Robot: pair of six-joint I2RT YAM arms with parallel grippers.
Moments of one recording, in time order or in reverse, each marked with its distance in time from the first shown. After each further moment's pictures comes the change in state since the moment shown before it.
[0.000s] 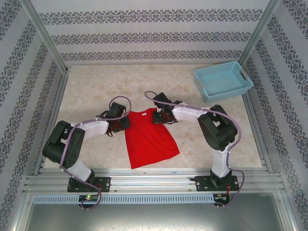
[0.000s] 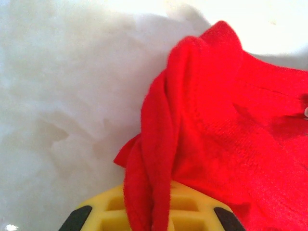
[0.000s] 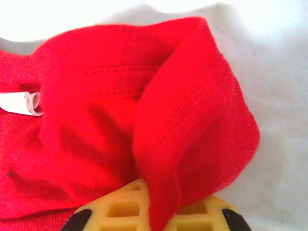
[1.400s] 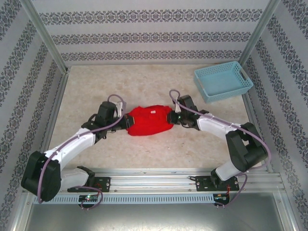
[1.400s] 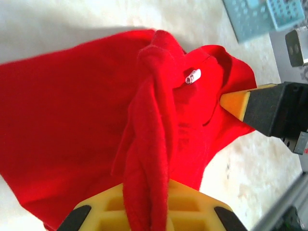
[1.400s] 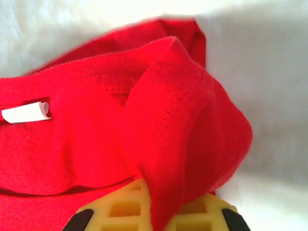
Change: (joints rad) left arm -0.034 -0.410 -0.093 -0.017 0.287 0.097; right arm -0.147 -0.405 -0.397 0.226 -0.182 0.026
